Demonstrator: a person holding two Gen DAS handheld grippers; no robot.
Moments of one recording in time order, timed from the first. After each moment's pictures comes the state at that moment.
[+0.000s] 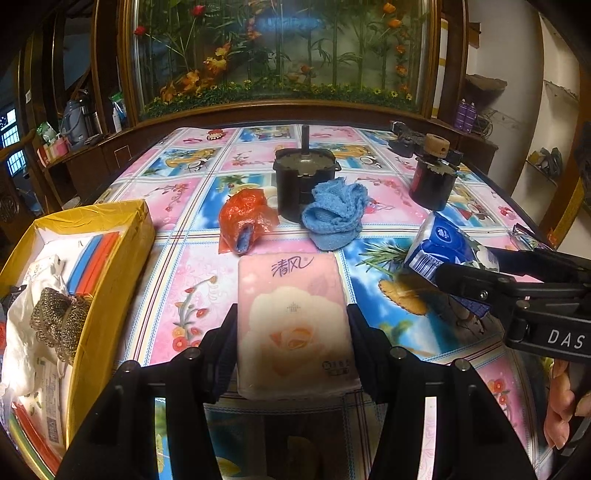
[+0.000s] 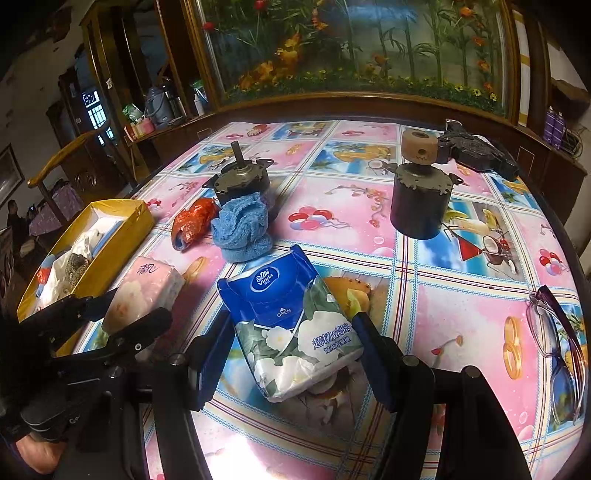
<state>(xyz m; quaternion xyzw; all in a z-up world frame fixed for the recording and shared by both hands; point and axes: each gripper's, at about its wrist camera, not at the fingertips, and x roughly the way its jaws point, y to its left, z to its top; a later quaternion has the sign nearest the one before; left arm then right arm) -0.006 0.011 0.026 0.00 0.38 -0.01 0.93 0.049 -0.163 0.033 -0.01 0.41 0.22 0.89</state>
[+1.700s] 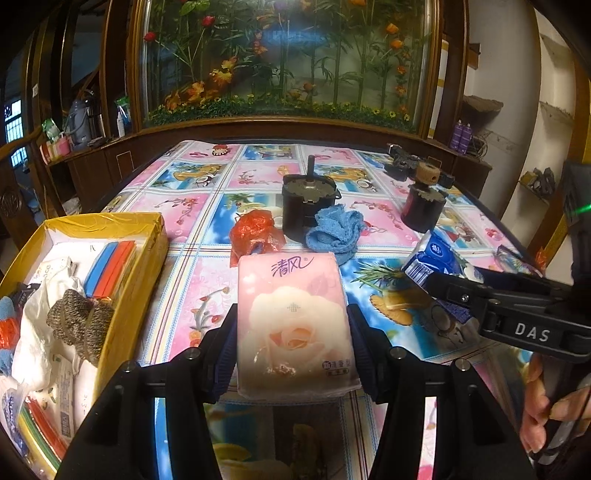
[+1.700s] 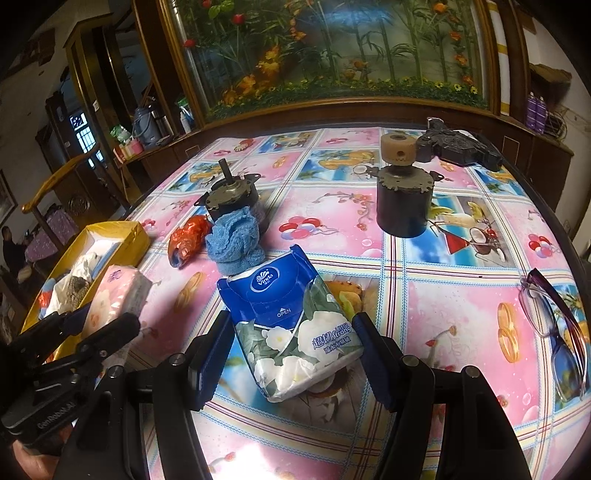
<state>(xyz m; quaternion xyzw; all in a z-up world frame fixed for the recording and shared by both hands) -0.024 0.029 0.051 -0.03 0.35 -0.02 0.94 0.040 -0.171 0.039 0.04 0.39 0.19 0.90</state>
